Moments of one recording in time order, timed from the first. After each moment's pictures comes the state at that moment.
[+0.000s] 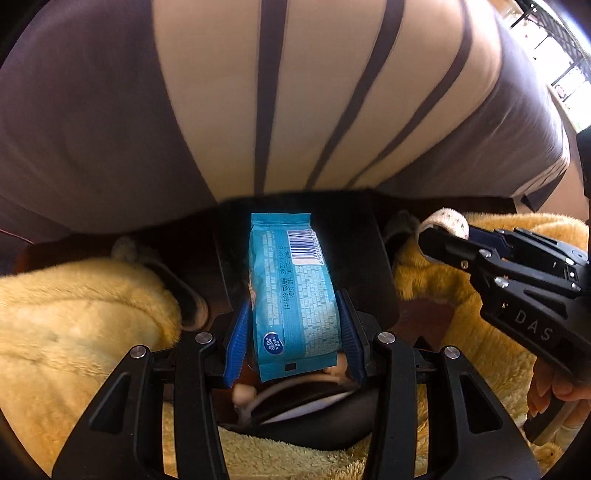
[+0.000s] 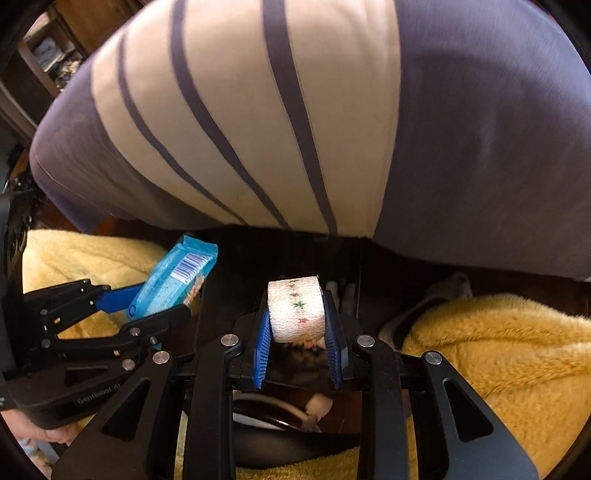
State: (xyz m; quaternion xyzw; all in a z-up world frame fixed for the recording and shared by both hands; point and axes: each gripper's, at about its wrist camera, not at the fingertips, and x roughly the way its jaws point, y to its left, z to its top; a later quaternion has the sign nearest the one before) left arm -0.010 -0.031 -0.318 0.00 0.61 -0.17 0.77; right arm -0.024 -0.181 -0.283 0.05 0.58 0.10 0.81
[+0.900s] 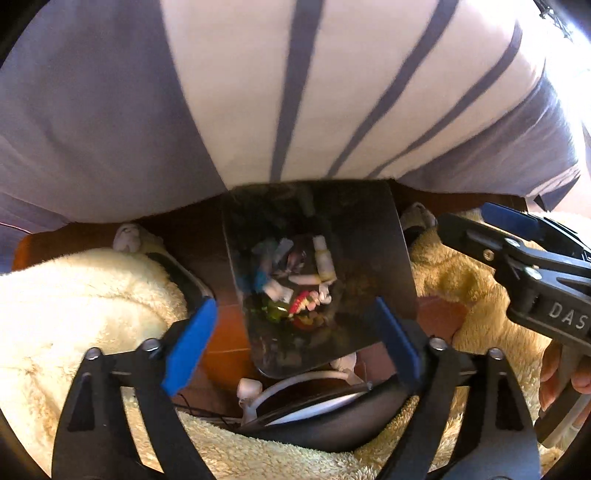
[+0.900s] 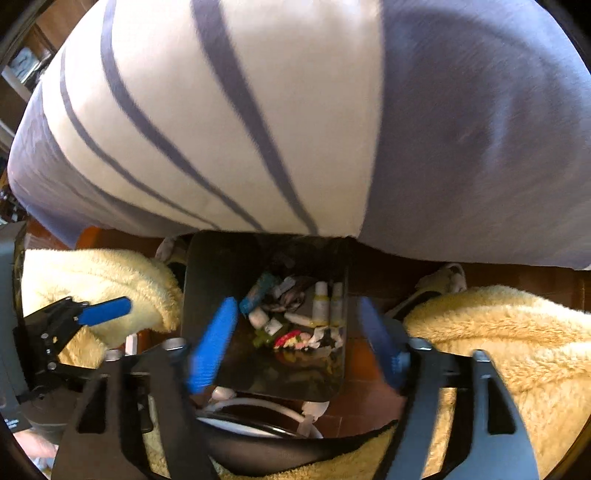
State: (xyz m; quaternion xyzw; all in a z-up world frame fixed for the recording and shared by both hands) left arm -0.002 -0.020 -0.327 0.00 0.63 -0.15 0.76; right arm -0.003 -0.193 -0.285 0.06 0.59 0.06 0.80
